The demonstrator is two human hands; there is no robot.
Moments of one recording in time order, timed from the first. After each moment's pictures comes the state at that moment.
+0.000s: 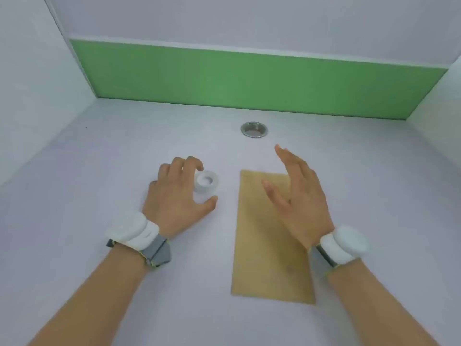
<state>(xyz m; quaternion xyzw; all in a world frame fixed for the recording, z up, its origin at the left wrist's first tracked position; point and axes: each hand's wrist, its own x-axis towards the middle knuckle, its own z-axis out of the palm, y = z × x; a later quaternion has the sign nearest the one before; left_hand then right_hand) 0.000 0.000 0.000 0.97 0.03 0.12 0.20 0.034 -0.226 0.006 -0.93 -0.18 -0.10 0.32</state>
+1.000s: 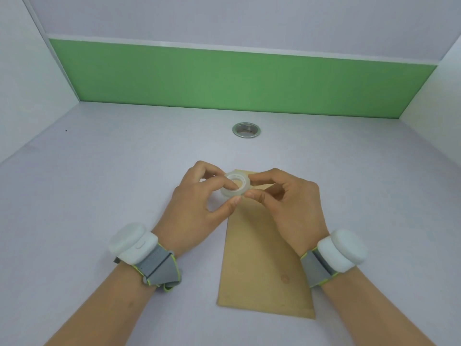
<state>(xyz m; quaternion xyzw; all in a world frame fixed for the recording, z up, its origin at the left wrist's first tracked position) 0.008 -0.035 -0.013 0.90 -0.11 0.17 0.38 0.028 -0.211 0.005 -0.85 -0.13 -0.10 0.50</state>
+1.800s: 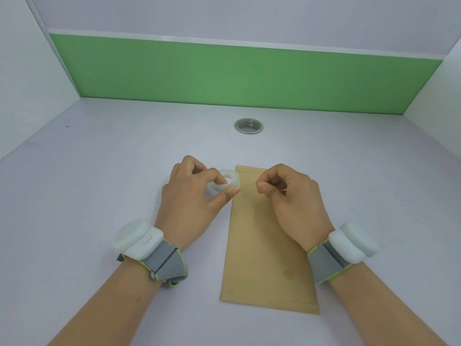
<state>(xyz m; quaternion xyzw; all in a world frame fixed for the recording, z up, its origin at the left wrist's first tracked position) 0.008 -0.034 -0.012 0.93 0.00 0.20 0.32 0.034 -0.212 0.001 -0.87 -0.14 -0.08 0.46</state>
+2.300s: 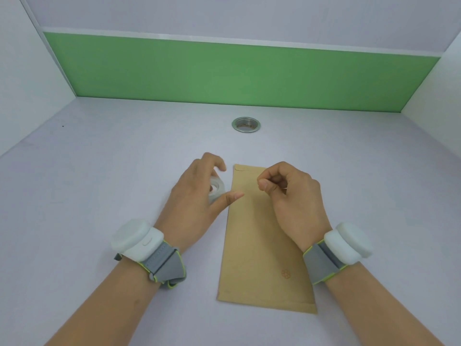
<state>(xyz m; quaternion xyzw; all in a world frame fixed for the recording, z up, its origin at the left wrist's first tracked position) 0.004 -0.039 -0.007 0.91 -0.07 0.15 0.37 0.034 -0.210 0.000 -0.88 -0.10 -0.11 0.46</state>
